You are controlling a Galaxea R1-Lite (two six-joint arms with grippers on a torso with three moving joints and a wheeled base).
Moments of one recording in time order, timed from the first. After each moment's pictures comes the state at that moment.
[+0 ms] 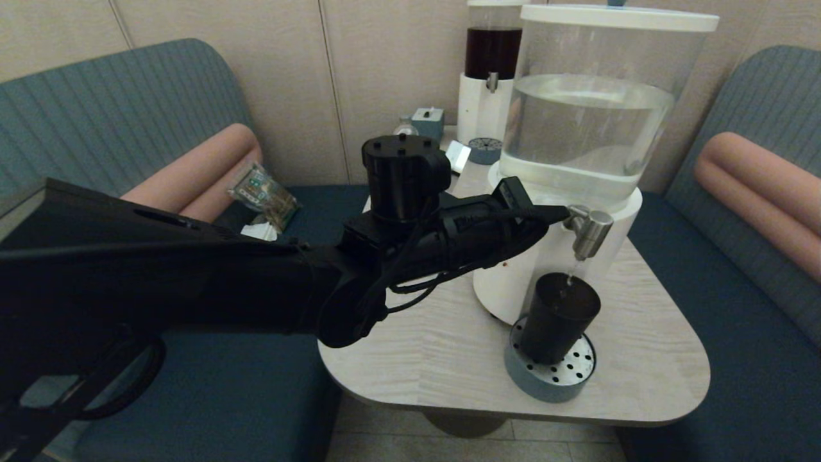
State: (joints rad) left arm -0.76 2.06 -1.41 -0.75 -0.44 -0.98; right arm 0.00 0.00 0.00 -0.03 0.01 -0.06
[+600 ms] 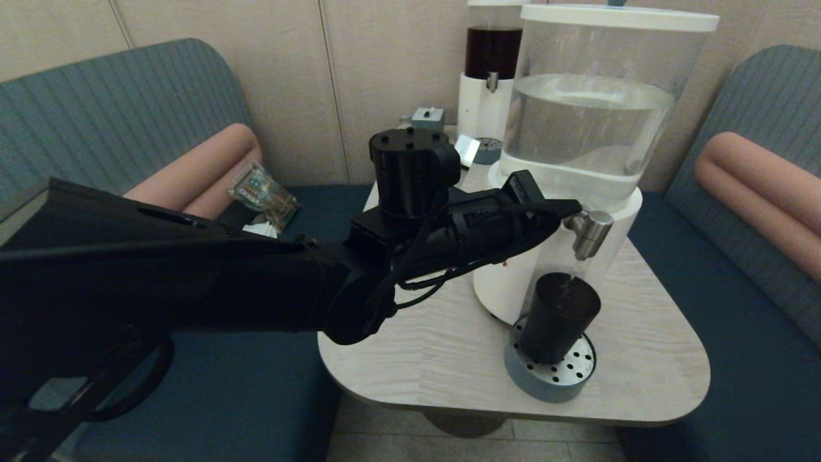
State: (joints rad) left arm -0.77 2.08 -1.45 -0.74 -0.44 -0.98; right arm 0.00 0.00 0.00 -0.03 0.01 -0.06
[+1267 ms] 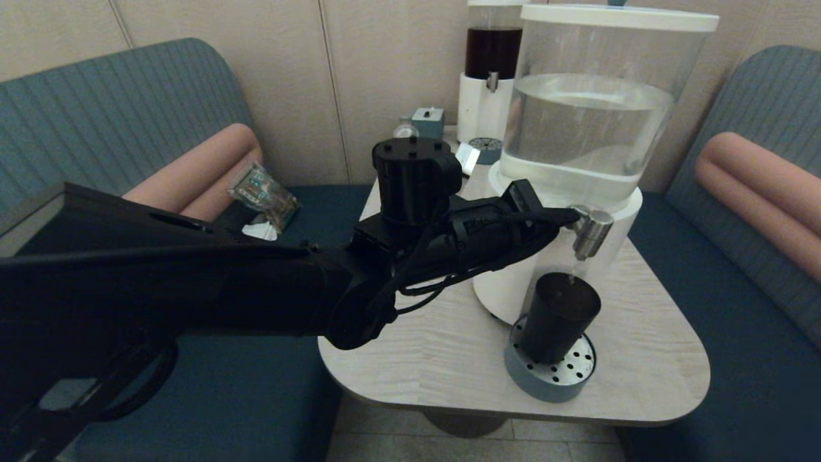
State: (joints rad) left arm -0.77 2.08 -1.43 -0.75 -0.44 -0.99; right arm 0.00 0.00 0.00 -0.03 0.01 -0.06
